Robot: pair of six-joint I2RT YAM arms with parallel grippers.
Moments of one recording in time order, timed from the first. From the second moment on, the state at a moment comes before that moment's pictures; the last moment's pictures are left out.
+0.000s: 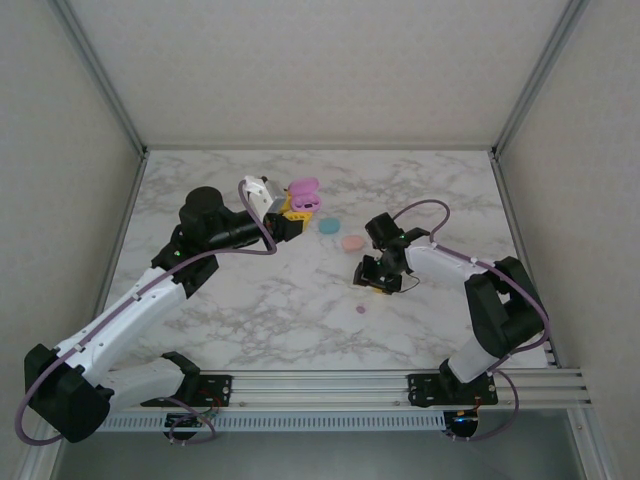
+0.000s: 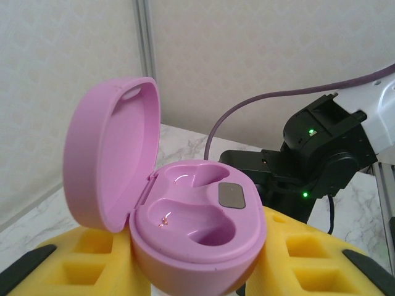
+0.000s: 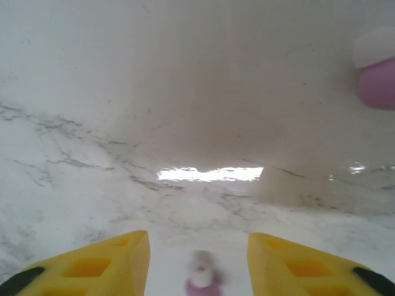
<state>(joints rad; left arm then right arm) -0.58 1.11 0.95 0.09 0.56 0.07 0.55 1.60 0.94 -0.70 -0.22 0.71</state>
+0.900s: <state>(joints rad) -0.58 1.11 0.95 0.07 0.55 0.07 0.68 1.70 1.05 -0.79 -0.18 0.60</state>
